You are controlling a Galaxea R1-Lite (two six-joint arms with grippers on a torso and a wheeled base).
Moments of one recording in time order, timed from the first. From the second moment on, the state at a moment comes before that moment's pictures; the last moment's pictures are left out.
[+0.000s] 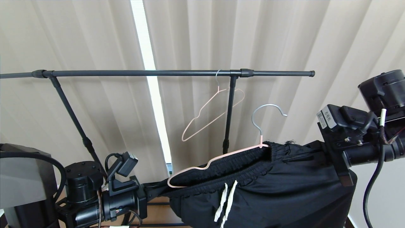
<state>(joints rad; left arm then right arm) -0.31 2.05 -0.16 -1.57 -0.67 -0.12 0.26 1.53 -1.09 0.42 0.65 -0.91</state>
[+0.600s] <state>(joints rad) -0.29 2.01 -0.20 -1.51 -0.68 -0.08 0.26 1.56 -0.93 0.16 0.52 -0.91</state>
